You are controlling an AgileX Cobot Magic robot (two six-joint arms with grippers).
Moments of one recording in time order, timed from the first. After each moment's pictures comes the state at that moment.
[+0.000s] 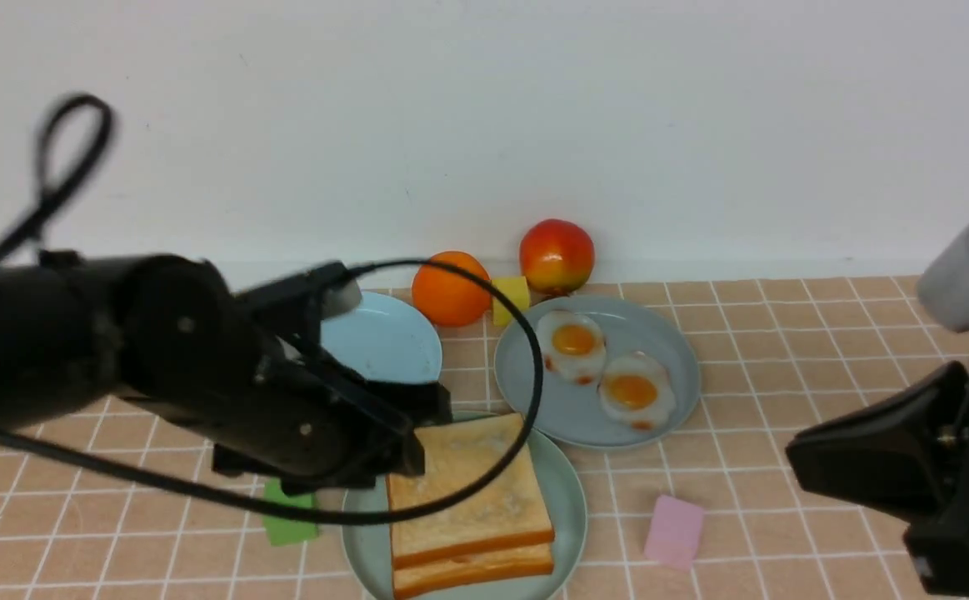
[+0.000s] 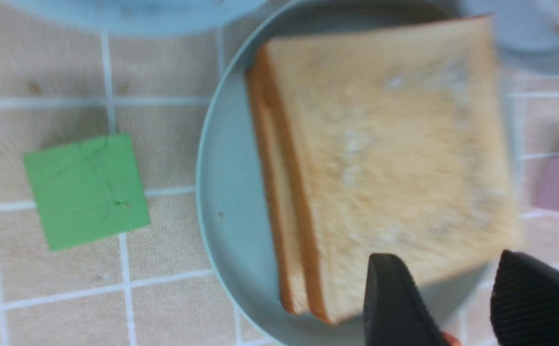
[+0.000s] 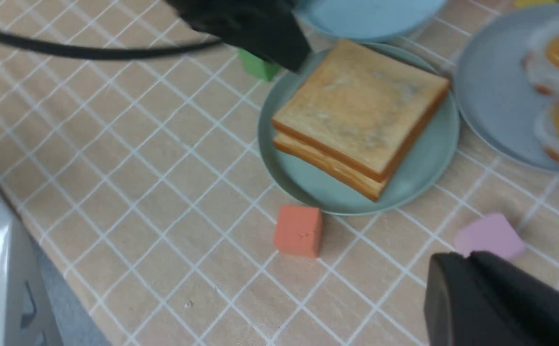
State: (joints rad) right arm 0.45 0.92 -0.89 0.48 0.83 -0.40; left arm -0.49 1.48 -0.95 -0.33 0.52 -0.28
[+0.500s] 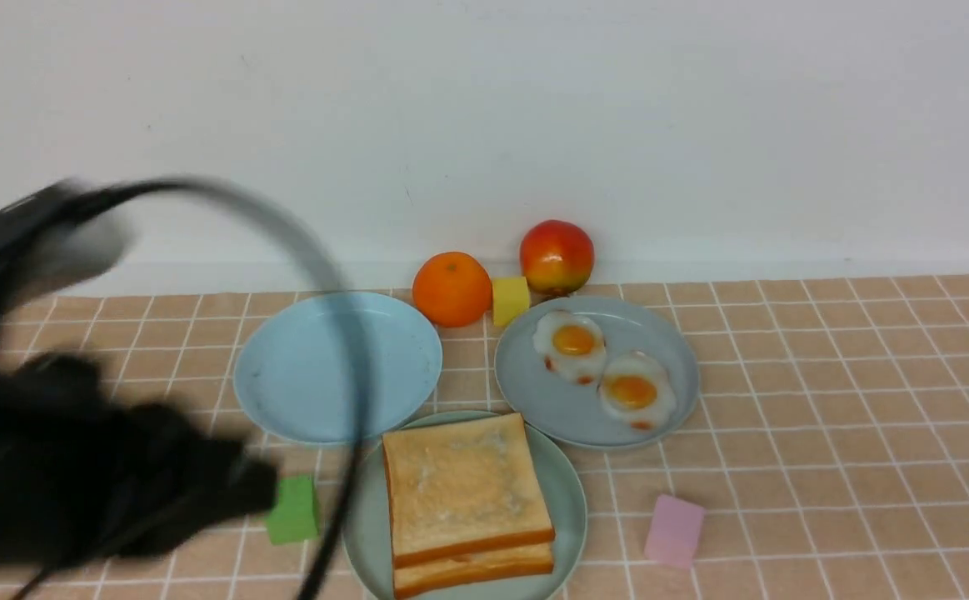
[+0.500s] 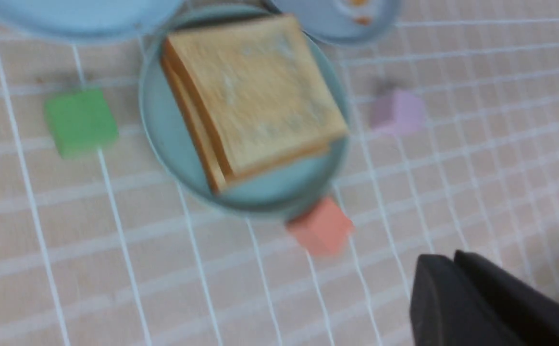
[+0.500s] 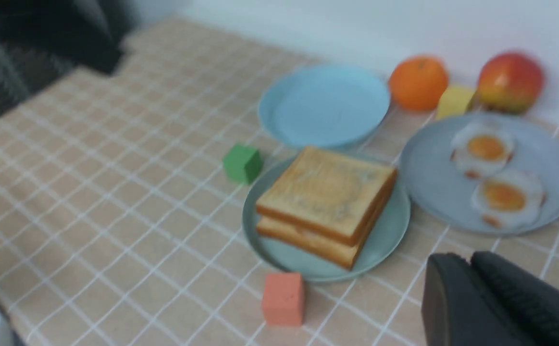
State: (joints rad) right arm 0.45 0.35 -0.53 0.48 0.61 -0.34; left arm -0.49 0.81 -0.80 -0.36 0.80 -0.25
